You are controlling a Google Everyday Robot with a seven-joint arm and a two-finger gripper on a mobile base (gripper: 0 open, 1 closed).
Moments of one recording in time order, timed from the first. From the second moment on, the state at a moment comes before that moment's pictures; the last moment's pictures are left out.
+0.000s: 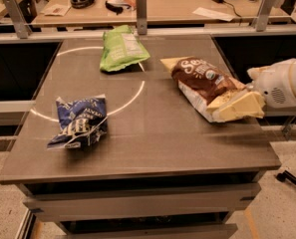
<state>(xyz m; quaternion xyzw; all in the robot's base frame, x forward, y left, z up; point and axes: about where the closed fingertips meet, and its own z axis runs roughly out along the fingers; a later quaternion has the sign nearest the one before) 0.541 -0.221 0.877 -0.40 0.82 0.11 0.39</state>
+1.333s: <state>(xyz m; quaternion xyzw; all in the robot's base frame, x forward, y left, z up) 0.560 -0.196 0.862 -0.42 0.80 0.12 0.41</state>
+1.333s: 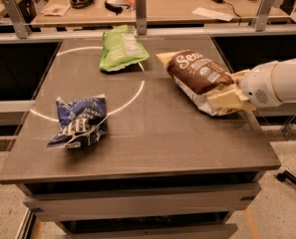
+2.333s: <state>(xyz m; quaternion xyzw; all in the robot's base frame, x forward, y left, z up) 0.625 -0.116 0.897 -0.47 0.74 0.13 0.46</state>
